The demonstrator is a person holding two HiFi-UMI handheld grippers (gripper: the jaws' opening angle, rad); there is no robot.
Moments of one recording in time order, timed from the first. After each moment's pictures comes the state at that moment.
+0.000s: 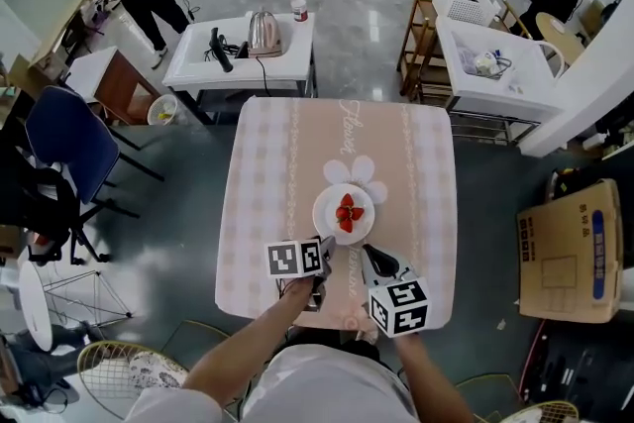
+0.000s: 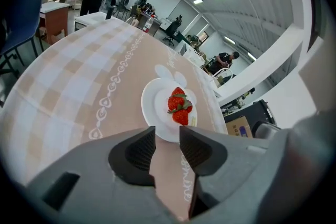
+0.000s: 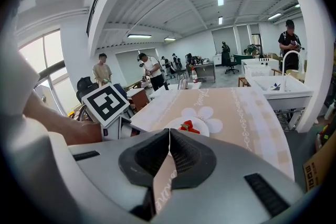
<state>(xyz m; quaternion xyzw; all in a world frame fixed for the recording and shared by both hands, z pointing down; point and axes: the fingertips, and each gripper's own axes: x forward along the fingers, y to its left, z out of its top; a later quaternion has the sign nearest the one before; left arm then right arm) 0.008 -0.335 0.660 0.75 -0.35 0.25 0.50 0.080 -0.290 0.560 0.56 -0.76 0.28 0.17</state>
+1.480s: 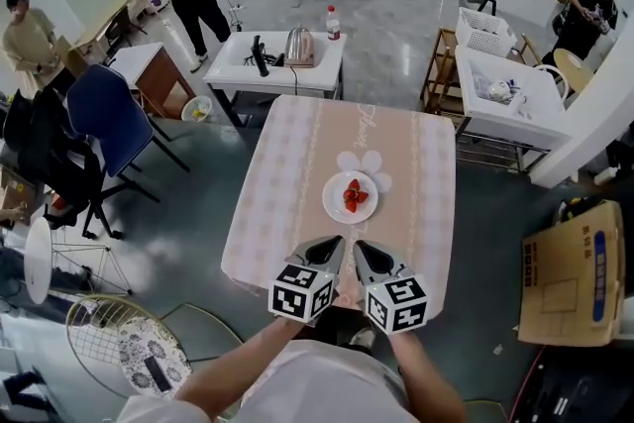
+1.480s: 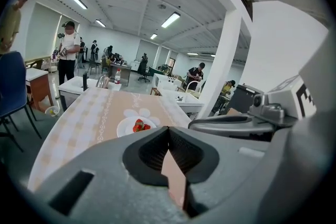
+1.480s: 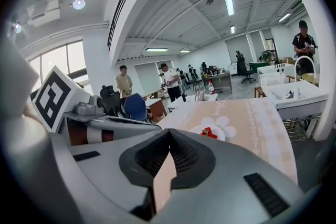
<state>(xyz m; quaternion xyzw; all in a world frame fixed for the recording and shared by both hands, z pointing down) 0.025 -0.231 0.515 0.88 -0.36 0.17 0.24 0.054 -0.216 0.502 0.50 -0.83 0.23 0.10</state>
